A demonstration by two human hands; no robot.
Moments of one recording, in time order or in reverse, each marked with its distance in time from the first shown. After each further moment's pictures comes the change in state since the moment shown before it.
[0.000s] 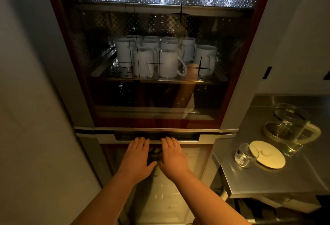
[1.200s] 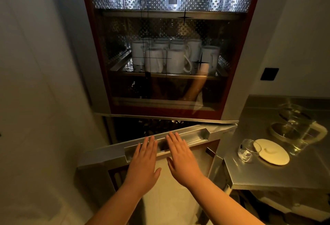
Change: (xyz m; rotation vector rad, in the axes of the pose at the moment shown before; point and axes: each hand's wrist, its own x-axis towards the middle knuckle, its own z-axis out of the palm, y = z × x) left_hand -0.094 0.037 -0.012 0.108 0.042 -0.051; right_hand -0.070 0.008 -0.007 -0.029 0.007 -0.197
